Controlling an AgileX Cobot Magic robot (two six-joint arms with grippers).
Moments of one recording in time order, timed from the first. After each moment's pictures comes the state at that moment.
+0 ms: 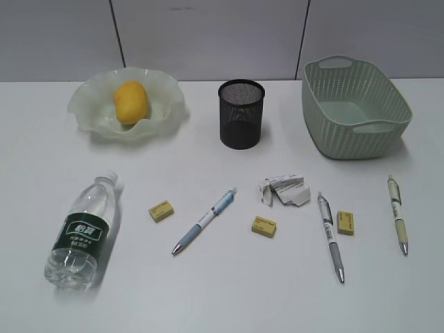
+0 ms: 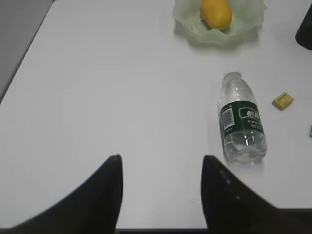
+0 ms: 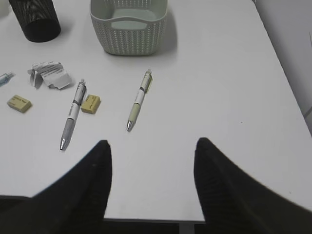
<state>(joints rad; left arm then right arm) -0.08 -0.01 -0.57 0.06 1.18 -0.09 0.05 -0.01 -0.50 0.00 1.04 -0.04</state>
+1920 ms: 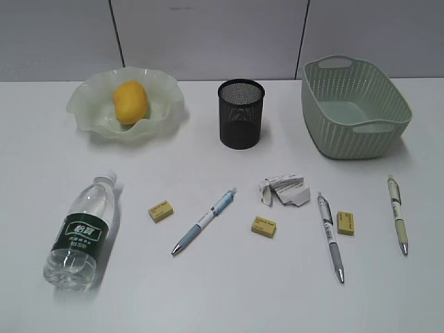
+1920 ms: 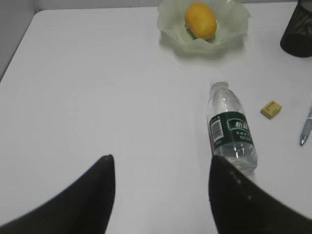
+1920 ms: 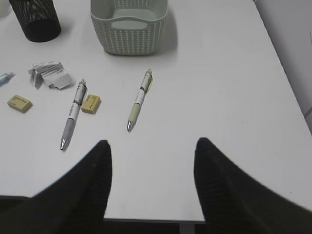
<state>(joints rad) -0.08 0.04 -0.52 0.01 1.07 -0.04 0.05 -0.01 -0.50 0.00 1.04 -0.04</state>
